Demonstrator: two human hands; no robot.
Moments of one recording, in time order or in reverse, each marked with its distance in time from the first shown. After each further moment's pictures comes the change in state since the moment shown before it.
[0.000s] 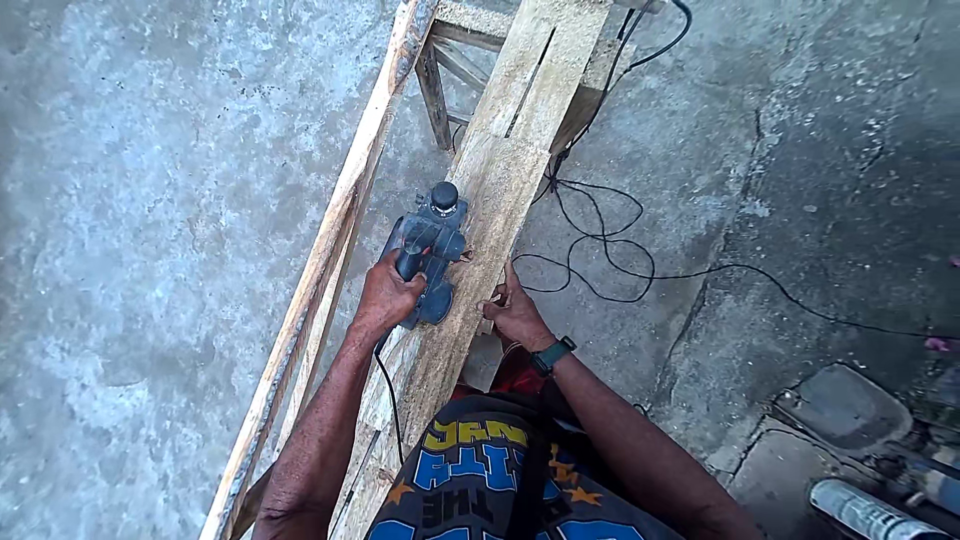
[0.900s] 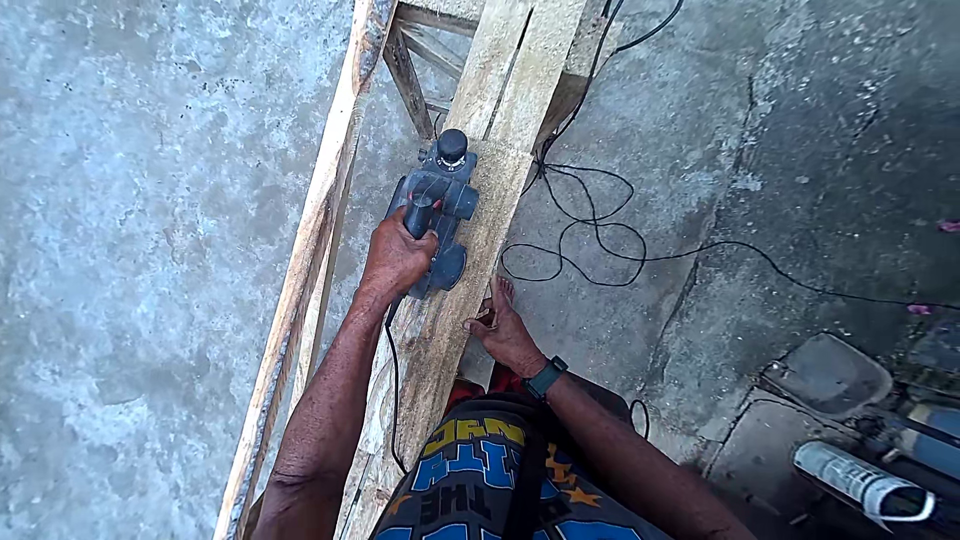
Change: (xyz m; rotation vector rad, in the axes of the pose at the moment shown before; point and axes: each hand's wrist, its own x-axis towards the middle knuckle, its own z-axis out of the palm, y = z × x) left_hand 0.086 0.066 0.021 0.010 -0.007 0.065; right_hand -0.003 -0.002 -0.002 0.023 0.004 -0.047
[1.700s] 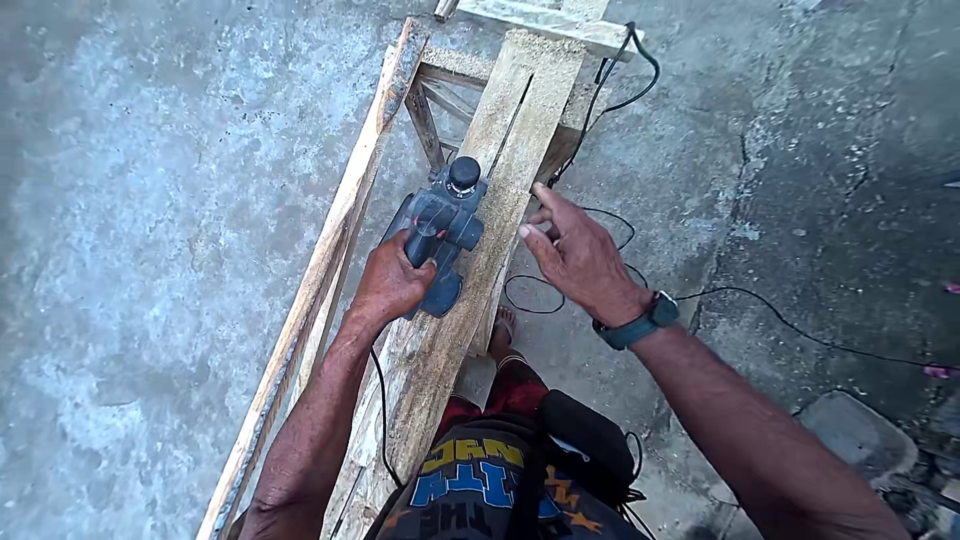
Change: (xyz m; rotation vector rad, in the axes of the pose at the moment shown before) left_hand -0.040 0.042 -0.032 0.157 0.033 0.077; right_hand 0.025 -0.150 -0.141 -0.597 0.278 -0.639
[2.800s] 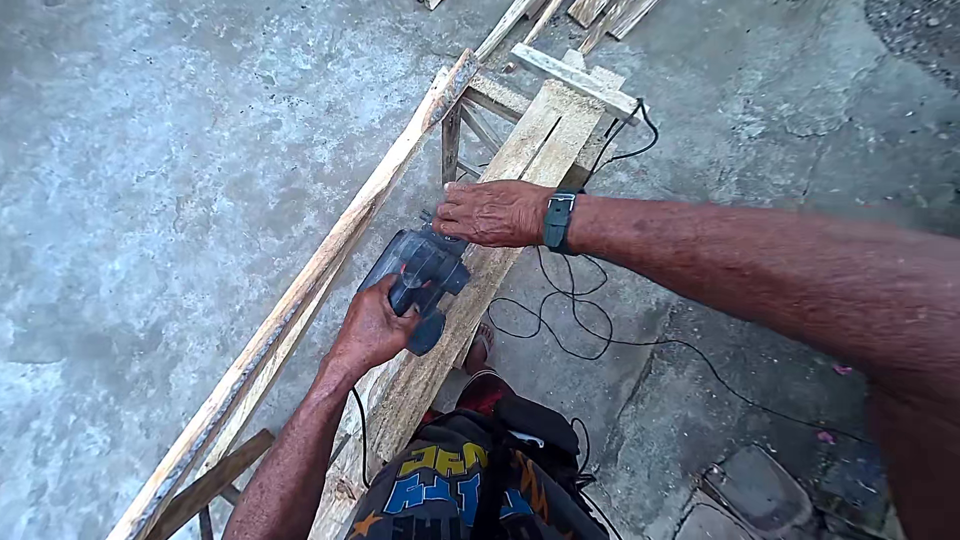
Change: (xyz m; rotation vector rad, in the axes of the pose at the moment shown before) left_hand -0.140 -0.060 -0.021 -0.130 0.105 -0.059; right_hand 0.081 -0.169 0.022 -0.800 -0.844 -1.059
